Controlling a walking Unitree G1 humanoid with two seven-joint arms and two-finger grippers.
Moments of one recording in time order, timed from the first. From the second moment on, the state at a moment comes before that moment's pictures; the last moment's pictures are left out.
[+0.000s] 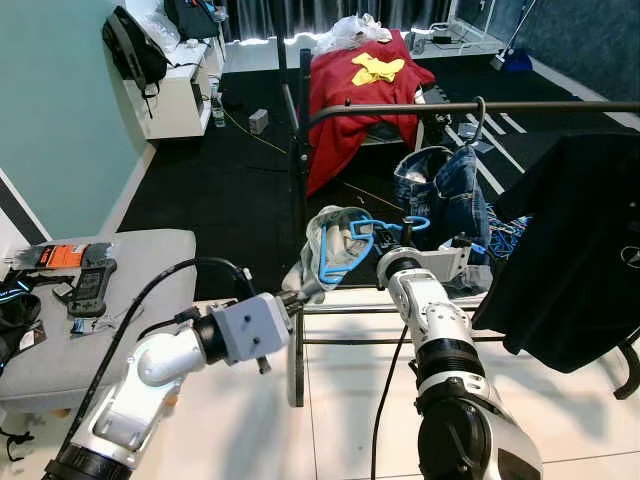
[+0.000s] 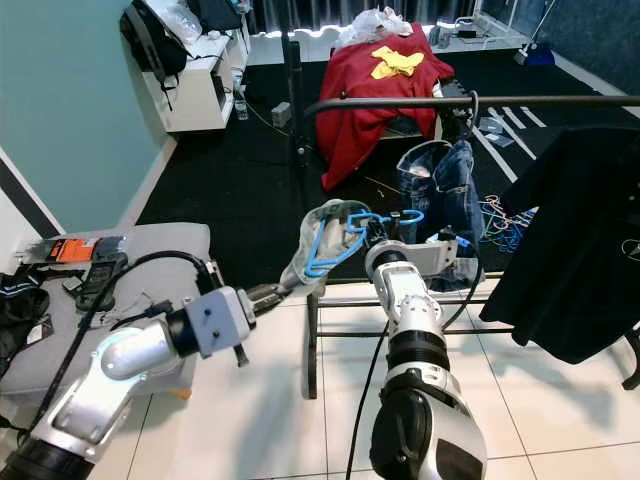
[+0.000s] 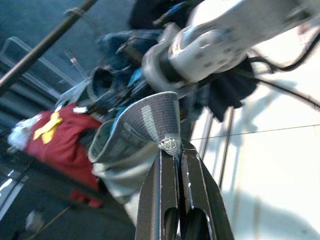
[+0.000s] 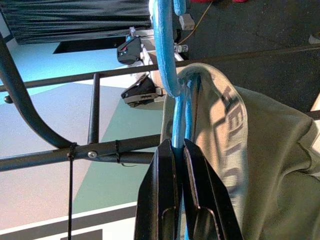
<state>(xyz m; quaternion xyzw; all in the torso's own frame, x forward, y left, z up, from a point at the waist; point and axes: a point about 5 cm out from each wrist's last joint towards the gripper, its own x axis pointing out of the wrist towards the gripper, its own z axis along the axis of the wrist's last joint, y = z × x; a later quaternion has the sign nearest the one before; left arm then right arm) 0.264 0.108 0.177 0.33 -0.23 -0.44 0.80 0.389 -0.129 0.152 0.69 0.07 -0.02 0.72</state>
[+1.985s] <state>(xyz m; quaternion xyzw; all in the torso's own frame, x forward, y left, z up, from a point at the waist) 0.298 0.142 0.168 0.41 -0.18 -0.40 0.80 0.381 -0.123 0.147 0.69 0.08 0.05 0.72</state>
